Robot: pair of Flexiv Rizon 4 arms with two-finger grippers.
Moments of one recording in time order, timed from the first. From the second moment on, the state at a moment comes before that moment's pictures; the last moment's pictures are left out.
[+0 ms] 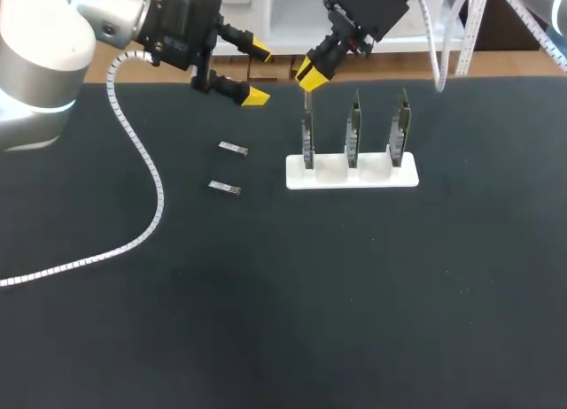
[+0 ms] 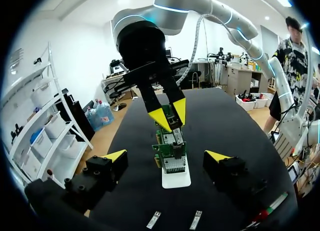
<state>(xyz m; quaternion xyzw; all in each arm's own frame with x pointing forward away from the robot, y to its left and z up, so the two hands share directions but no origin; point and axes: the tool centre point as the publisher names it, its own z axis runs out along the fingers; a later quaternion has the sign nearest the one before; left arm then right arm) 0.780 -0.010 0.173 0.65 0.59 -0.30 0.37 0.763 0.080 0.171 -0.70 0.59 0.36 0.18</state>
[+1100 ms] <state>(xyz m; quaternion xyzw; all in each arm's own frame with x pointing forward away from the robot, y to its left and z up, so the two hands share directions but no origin) 0.780 -0.010 0.173 0.65 0.59 -0.30 0.37 0.766 0.078 0.175 -0.70 0.59 0.35 0.18</state>
